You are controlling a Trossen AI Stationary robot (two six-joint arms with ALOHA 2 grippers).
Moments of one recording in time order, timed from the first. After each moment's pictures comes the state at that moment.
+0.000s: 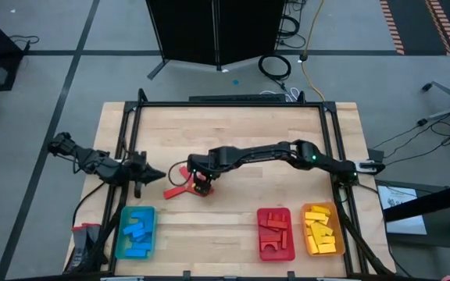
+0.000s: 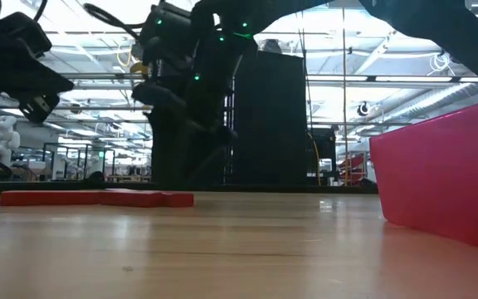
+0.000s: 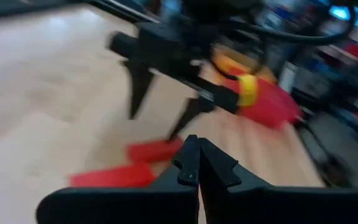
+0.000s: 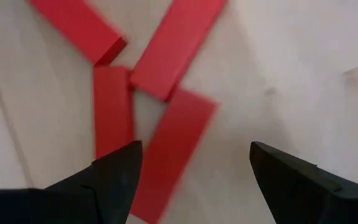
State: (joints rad) left arm -0.48 0.00 0.14 -0.40 -0.46 -0.52; right arm 0.01 2.42 2.11 -0.85 0.02 0.43
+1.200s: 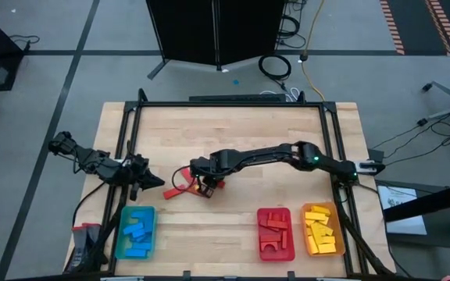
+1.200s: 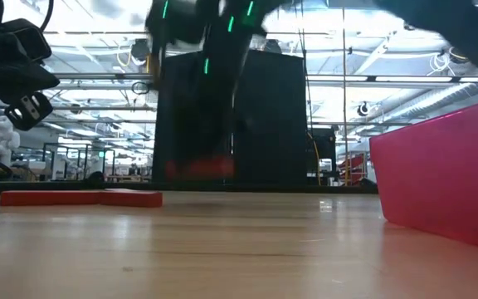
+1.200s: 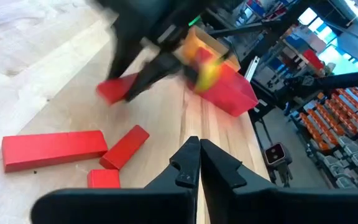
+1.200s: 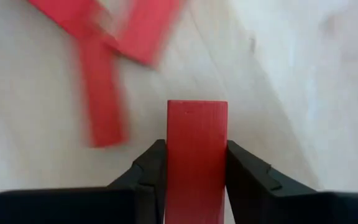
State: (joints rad) left arm -0.50 0.01 0.13 -0.40 -0.31 -0.72; right arm 0.02 2.40 2.09 -0.96 0.07 0.54
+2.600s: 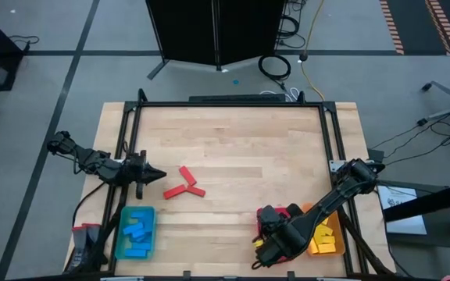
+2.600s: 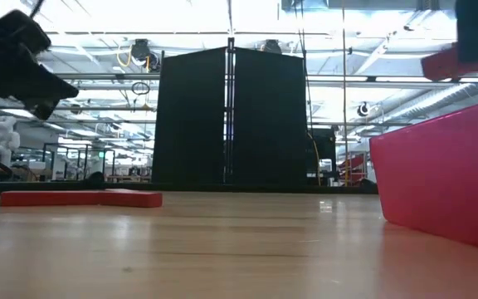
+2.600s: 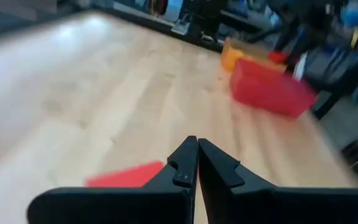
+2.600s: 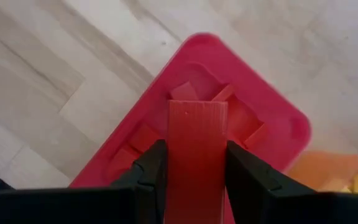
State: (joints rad) left arm -0.50 0.04 0.13 -0.40 -0.49 -0.46; right arm 0.67 1.98 1.75 -1.39 0.23 1.57
